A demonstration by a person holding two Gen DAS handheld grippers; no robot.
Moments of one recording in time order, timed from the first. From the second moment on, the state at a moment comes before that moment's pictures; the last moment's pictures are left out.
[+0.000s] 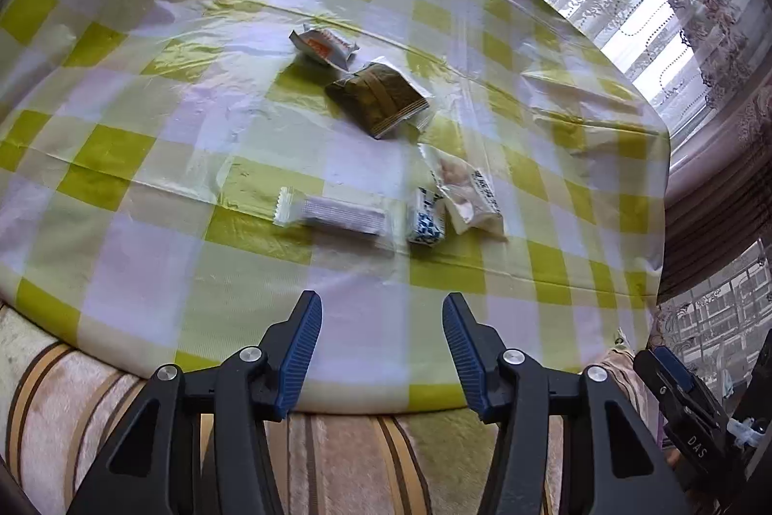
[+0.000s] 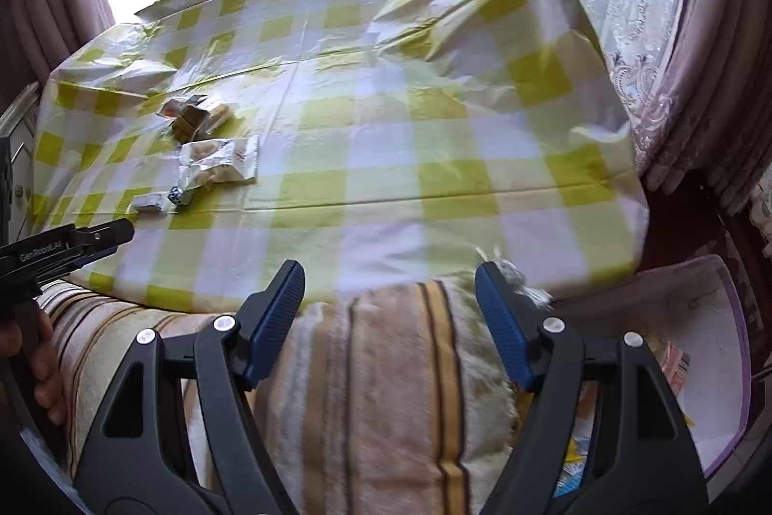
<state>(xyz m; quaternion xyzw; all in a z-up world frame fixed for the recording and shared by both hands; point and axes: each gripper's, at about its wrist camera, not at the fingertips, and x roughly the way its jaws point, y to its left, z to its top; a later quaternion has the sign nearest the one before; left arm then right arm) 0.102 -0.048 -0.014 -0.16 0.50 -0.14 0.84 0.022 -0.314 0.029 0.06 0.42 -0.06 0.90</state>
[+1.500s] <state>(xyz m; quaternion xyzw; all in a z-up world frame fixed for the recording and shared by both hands) 0.176 -0.052 -0.024 -0.07 0.47 -0.12 0.87 0.174 -0.219 -0.011 -0.06 0.49 0.02 0.87</state>
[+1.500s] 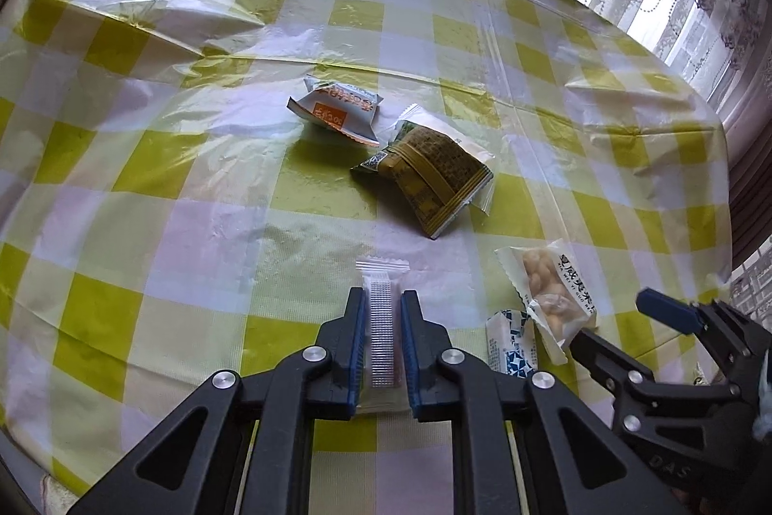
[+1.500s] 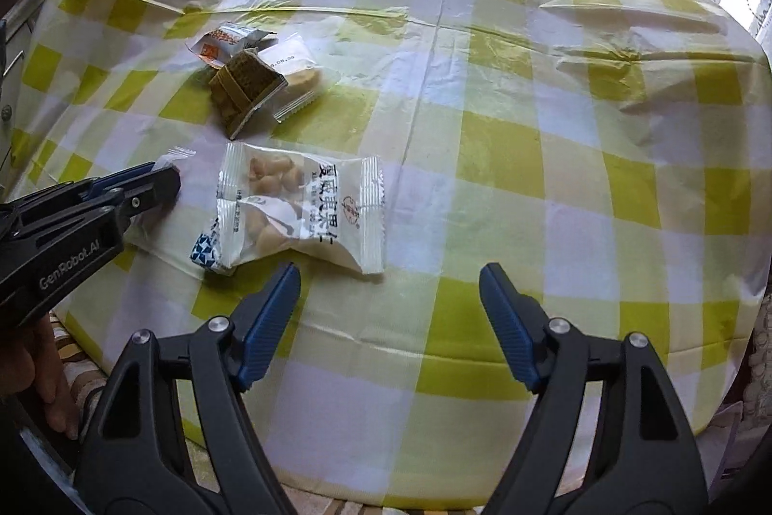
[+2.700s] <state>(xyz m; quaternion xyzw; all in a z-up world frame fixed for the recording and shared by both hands) 0.174 -0.027 -0.016 -0.13 0.42 -0.12 0.89 0.204 -0.217 -0.008 -0.03 0.44 0.07 0.89</state>
